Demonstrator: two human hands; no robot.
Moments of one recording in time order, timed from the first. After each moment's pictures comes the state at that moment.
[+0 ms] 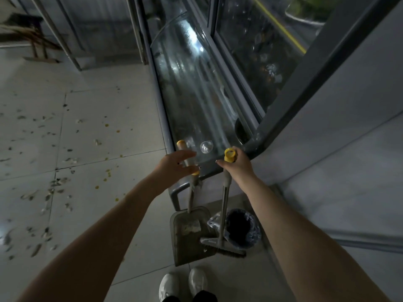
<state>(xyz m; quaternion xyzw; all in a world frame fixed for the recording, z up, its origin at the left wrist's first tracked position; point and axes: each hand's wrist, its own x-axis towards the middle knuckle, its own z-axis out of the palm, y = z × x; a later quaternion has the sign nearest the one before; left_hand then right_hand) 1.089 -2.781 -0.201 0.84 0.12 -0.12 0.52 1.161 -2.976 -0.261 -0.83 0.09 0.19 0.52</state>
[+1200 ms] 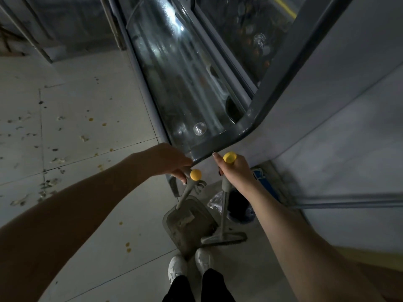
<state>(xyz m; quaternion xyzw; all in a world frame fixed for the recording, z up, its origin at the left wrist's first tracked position) 1.117 -2.766 -0.233 0.90 -0.16 -0.33 0.23 1.083 -2.978 -0.261 -0.81 0.05 0.14 0.56</state>
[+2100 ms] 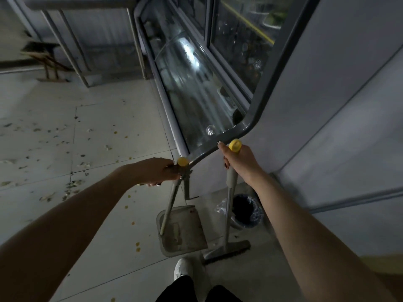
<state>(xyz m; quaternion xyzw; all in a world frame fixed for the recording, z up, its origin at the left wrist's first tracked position) 0.935 -2.712 -0.154 0.92 -0.04 -0.31 0.23 0.978 -2.958 -0.166 -0.79 -0.02 0.11 0.60</state>
